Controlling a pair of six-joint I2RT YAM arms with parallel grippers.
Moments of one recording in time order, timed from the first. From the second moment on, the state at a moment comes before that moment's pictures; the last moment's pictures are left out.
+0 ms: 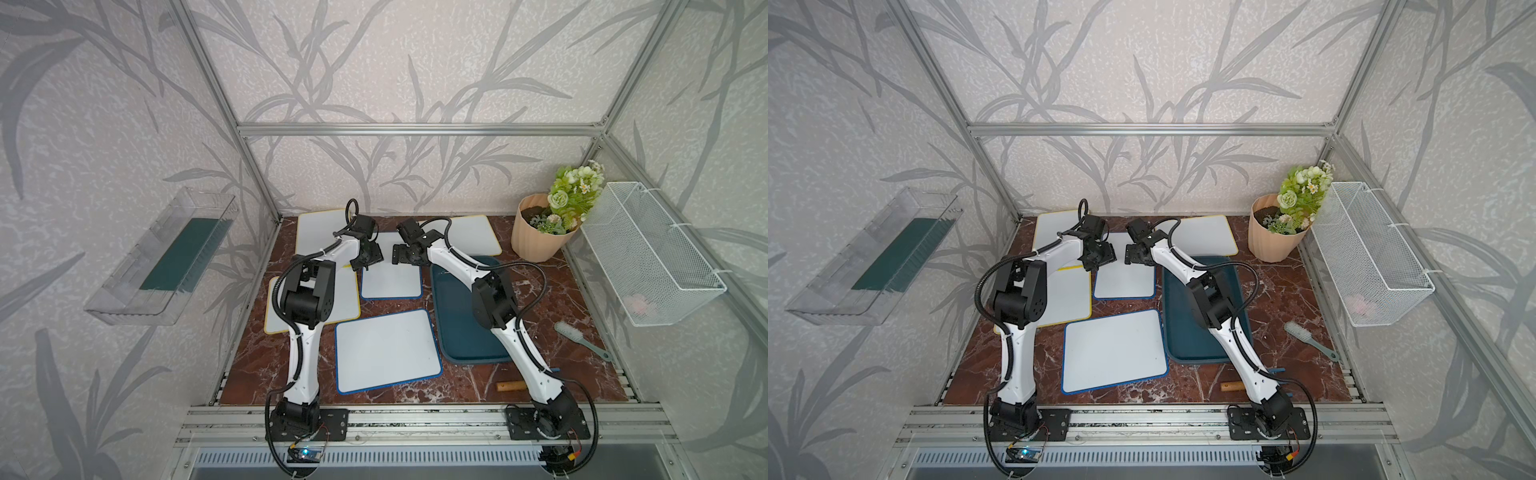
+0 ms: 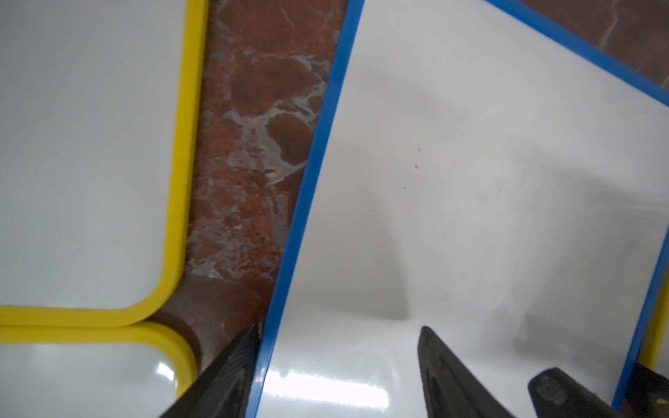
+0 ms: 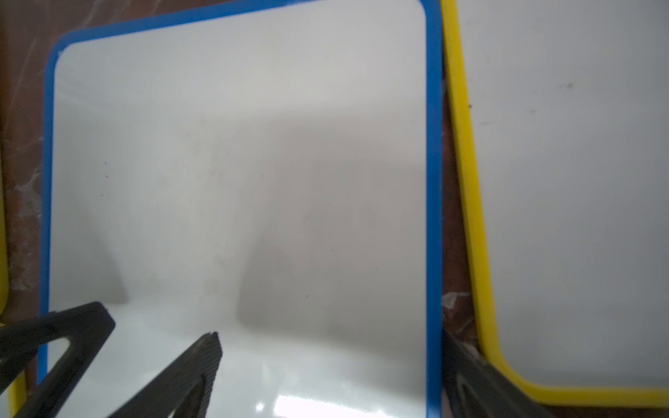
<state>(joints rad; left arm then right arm) -0.24 2.22 1.68 -0.60 -0.01 -0.59 0.63 2.63 2.39 -0.81 0.09 0.65</state>
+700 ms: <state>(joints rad) -0.18 2.20 1.62 -0.48 0.10 -0.61 0.51 2.55 2.24 -0.63 -0.29 0.94</state>
